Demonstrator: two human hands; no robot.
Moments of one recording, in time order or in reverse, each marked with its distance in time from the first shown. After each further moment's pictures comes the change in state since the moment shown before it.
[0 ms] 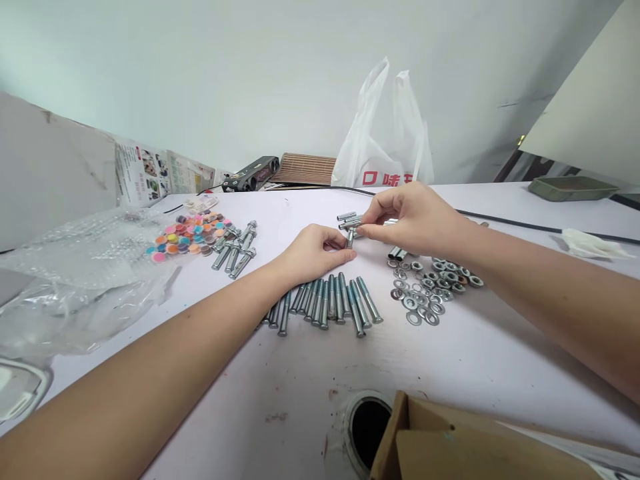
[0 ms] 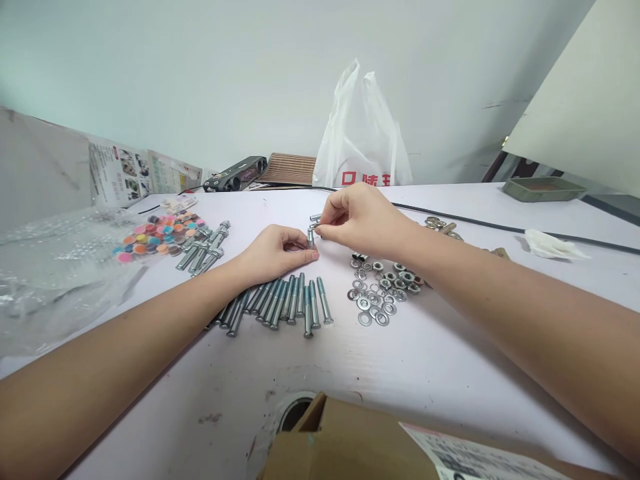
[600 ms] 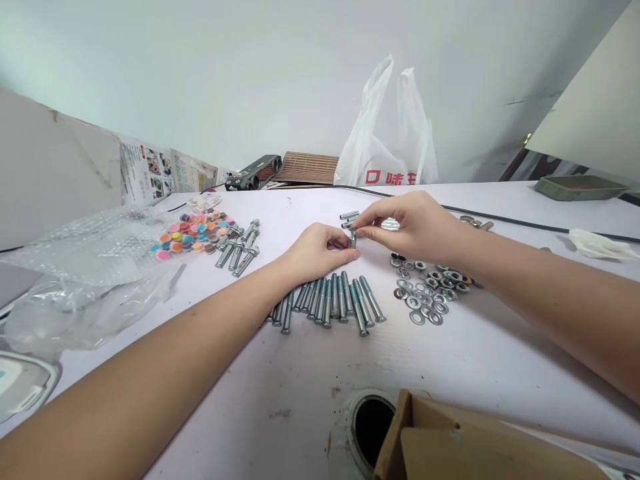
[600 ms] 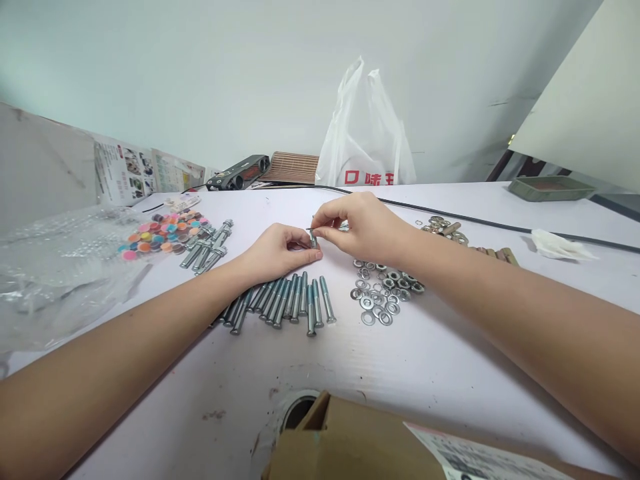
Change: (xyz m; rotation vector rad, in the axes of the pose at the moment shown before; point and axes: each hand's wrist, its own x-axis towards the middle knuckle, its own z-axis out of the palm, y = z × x) left_hand 0.000 0.000 0.001 0.027 0.011 0.063; right_hand -0.002 0.008 0.007 -0.022 0.004 -0.294
